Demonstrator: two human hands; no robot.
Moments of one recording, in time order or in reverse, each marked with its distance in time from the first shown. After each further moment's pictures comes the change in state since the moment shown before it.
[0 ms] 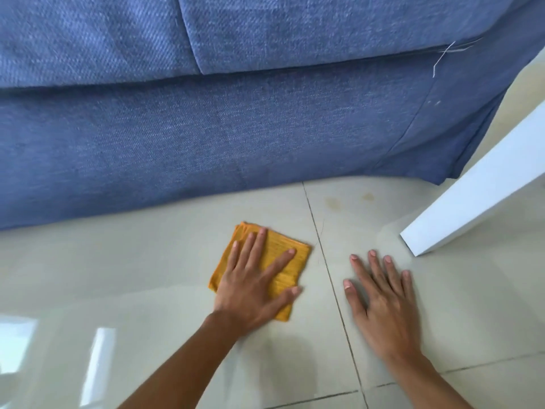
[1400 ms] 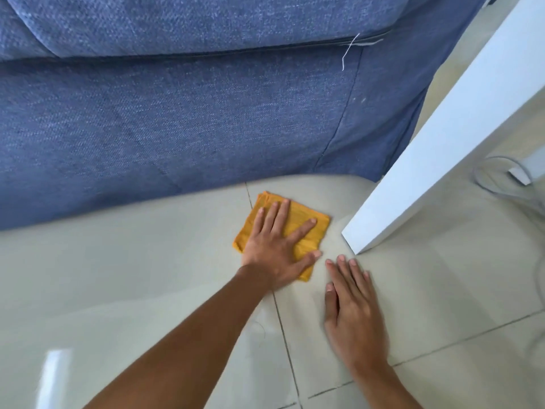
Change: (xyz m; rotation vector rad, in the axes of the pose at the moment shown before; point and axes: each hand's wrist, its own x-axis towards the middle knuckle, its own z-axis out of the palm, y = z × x) left_hand 0.115 0.120 0.007 0.044 -0.071 0.158; right_hand -0.003 0.044 0.002 0.106 0.185 0.015
